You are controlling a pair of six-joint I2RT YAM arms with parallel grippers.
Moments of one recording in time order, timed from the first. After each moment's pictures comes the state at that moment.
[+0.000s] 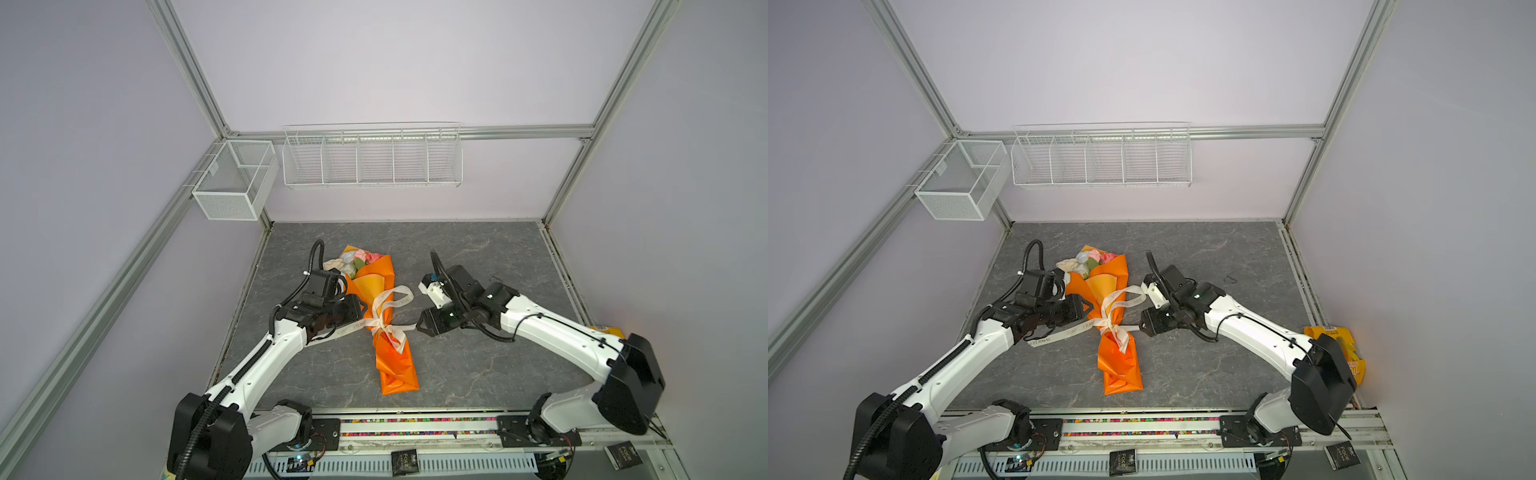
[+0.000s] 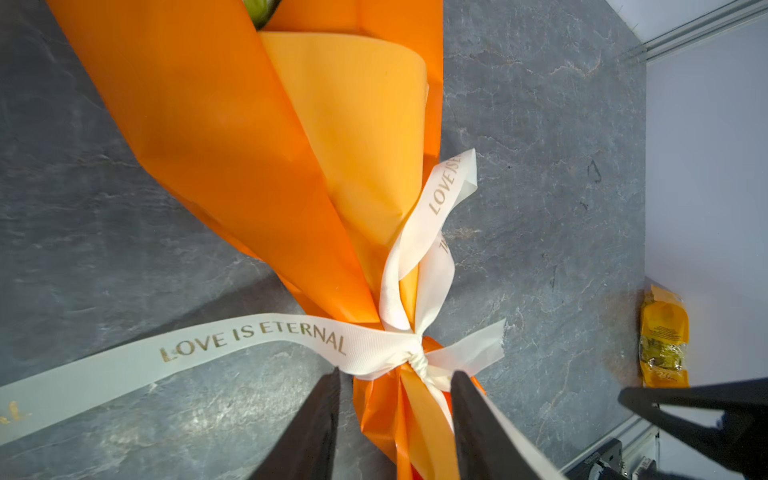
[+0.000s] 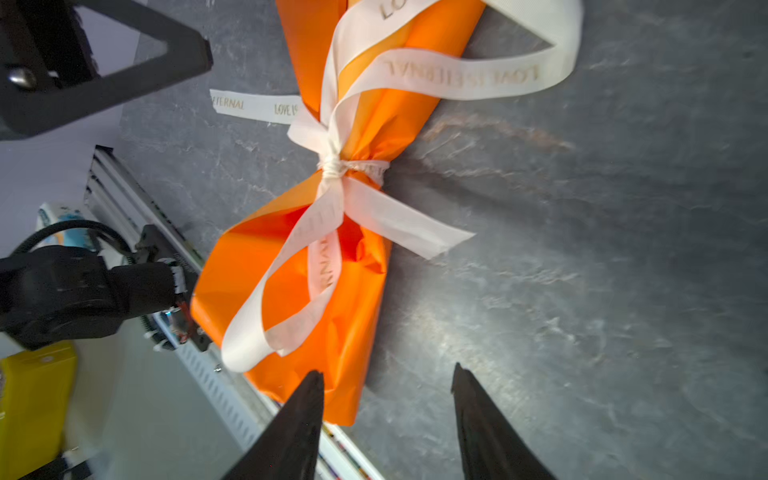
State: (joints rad) left arm -0.38 1.15 0.78 -0.51 0.30 -0.61; right arm 0.78 1.41 1.05 -0.65 -0.26 0.30
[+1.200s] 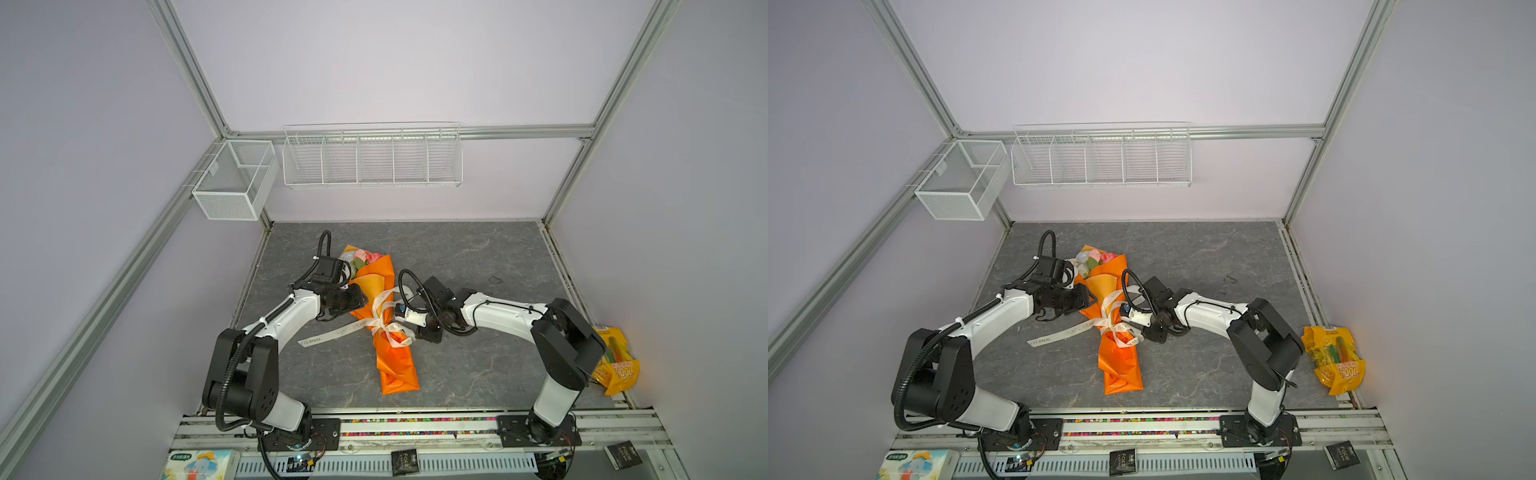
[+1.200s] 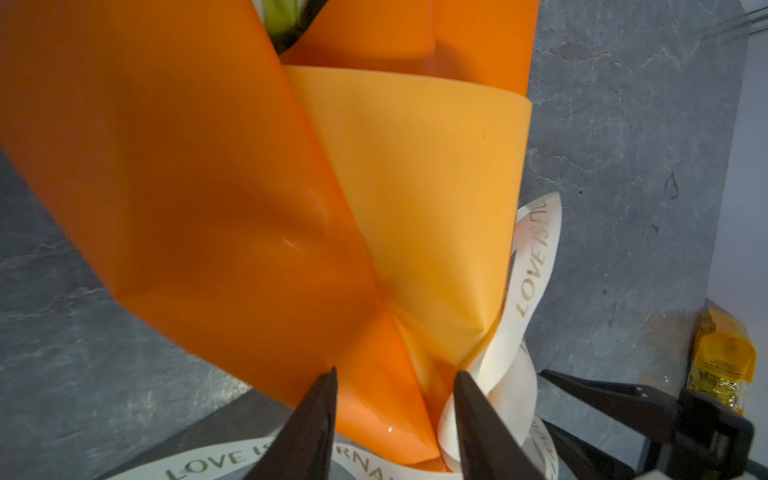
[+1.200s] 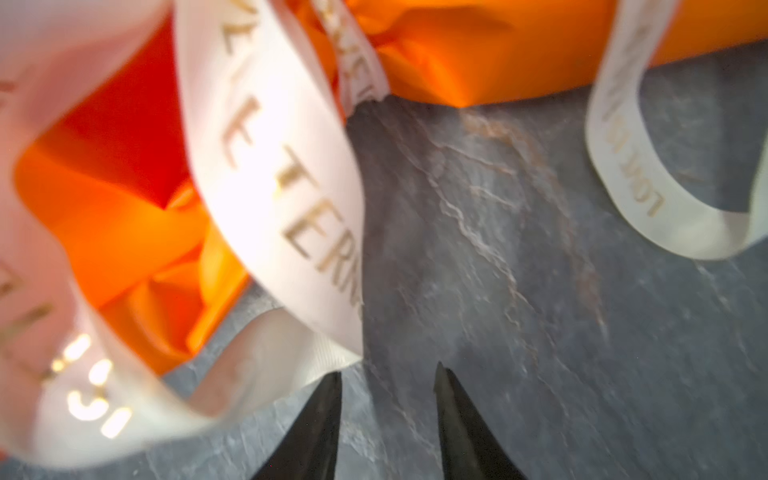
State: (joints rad) left arm -0.31 1.51 0.94 -0.47 0.33 -0.50; right arm 0.80 1.78 1.09 -0.49 -0.19 -0.52
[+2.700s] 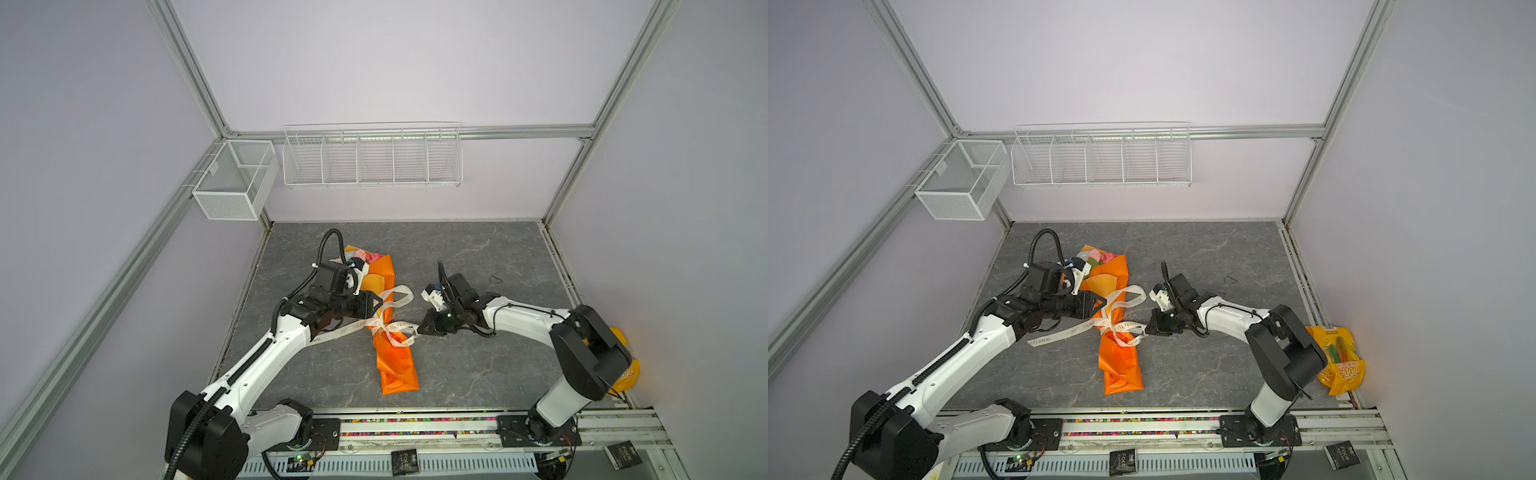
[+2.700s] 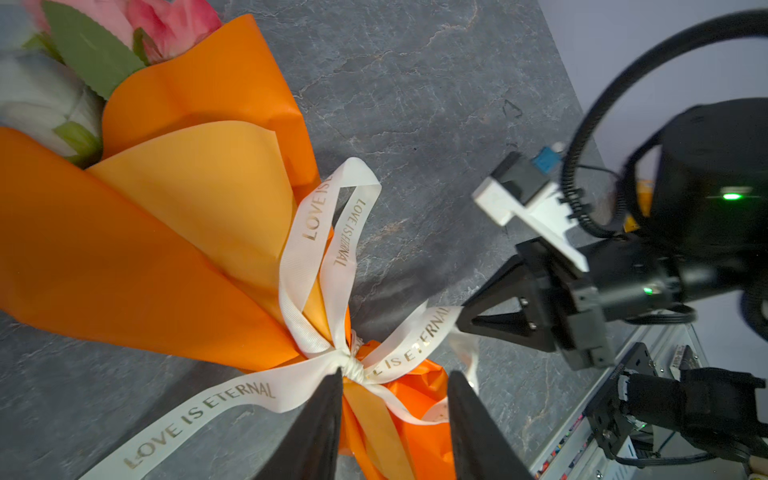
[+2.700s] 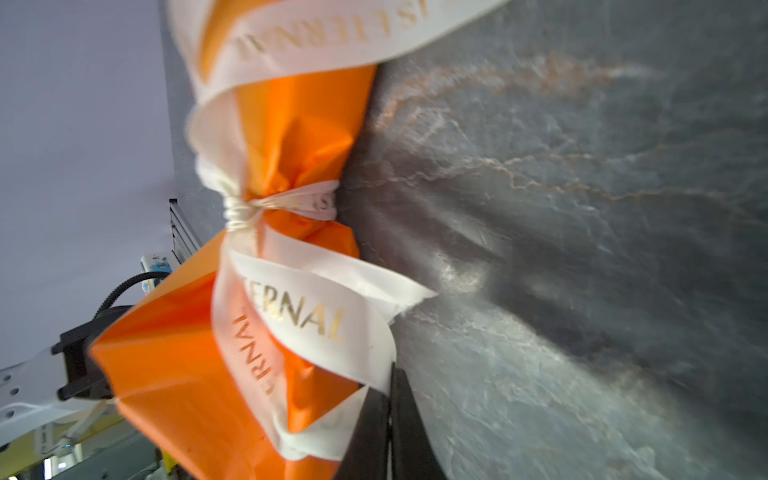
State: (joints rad) left arm -0.48 1.18 0.91 -0.51 0.33 -0.31; right arm 0.65 1.60 0.93 -0.32 -0.58 0.55
